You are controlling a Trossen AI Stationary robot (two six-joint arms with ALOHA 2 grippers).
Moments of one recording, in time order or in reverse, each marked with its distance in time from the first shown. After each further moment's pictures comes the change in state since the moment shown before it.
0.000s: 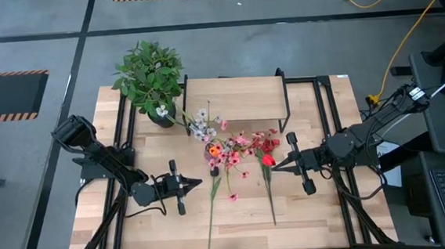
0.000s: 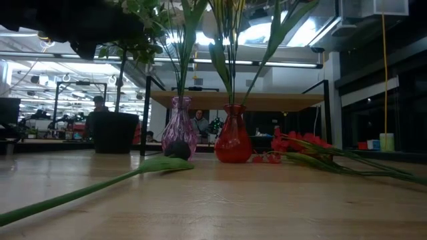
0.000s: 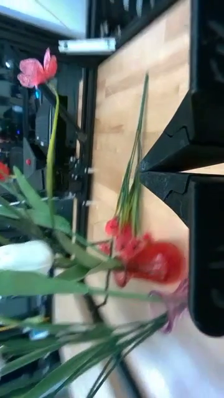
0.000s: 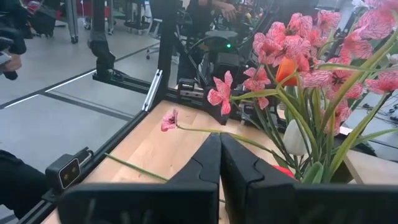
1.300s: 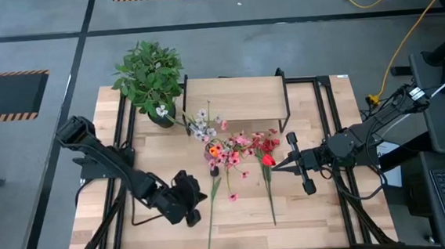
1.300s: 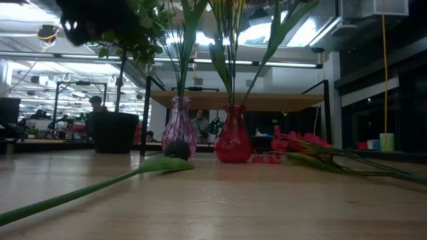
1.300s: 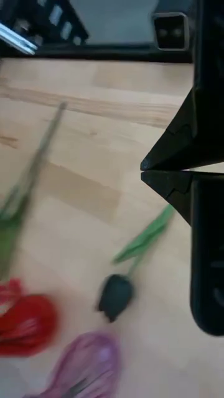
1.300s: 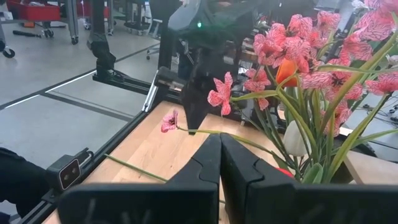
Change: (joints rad) left arm 0.067 0.018 0.566 -1.266 0.407 -0.769; right arm 0.000 0.000 0.002 0.001 0.000 -0.001
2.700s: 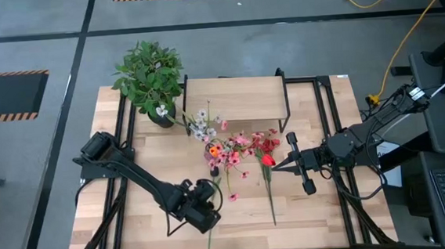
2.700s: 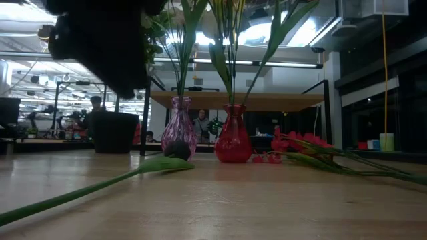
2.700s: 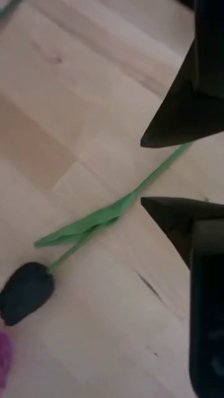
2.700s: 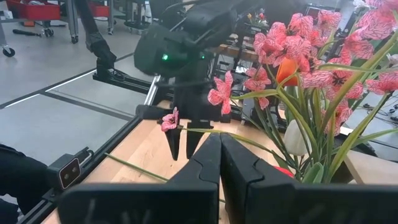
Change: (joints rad) left arm 0.061 0.328 0.353 -0.408 0.154 -0.372; right arm 0.000 0.000 0.000 -0.003 0.000 0.000
